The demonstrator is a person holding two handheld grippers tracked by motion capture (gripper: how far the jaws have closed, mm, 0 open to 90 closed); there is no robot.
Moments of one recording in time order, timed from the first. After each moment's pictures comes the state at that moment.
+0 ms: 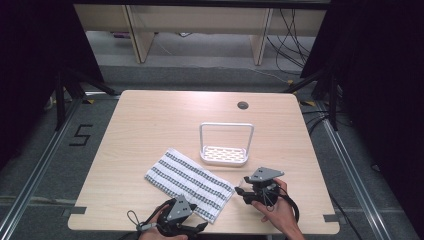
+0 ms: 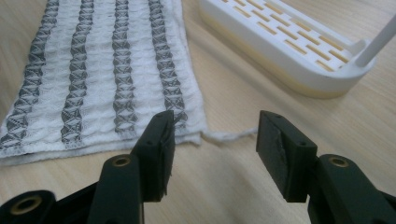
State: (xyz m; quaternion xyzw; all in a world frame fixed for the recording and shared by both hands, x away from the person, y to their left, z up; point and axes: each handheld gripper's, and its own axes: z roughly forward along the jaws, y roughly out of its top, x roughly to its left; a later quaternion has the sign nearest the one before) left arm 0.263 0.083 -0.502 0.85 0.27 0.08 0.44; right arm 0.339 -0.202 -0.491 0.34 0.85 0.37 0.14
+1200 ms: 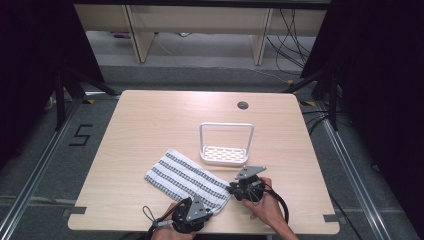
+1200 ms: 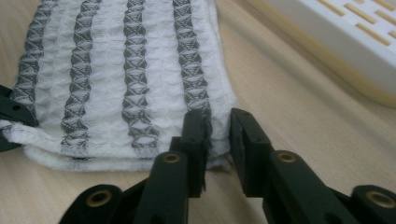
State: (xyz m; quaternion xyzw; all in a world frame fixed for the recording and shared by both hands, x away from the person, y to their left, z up) left arm 0.274 0.057 -0.515 0.89 0.22 0.12 0.39; right arm 0.353 -0.171 -0.506 0.34 0.87 0.35 0.09
